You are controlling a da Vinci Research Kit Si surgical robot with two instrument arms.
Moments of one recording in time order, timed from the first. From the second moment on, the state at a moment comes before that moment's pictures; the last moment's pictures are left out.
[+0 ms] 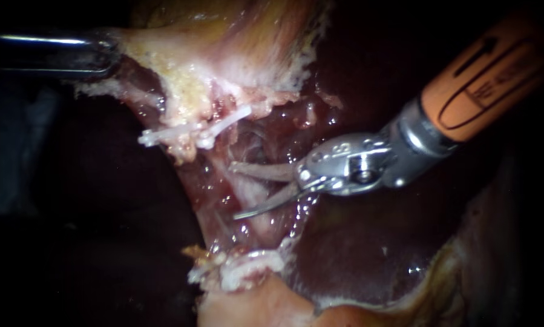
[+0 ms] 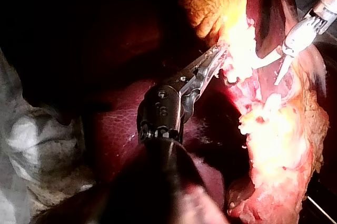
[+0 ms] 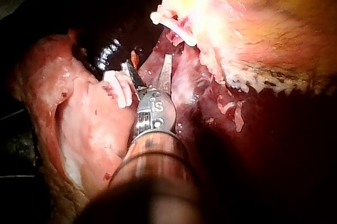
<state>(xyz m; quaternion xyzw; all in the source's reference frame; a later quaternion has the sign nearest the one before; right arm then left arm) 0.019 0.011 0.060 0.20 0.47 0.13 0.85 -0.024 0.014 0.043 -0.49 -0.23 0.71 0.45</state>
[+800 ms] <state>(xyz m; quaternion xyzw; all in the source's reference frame) 0.009 0.012 0.056 0.15 0.41 0.12 0.89 -0.025 0.014 0.045 -0.49 -0.23 0.71 0.45</state>
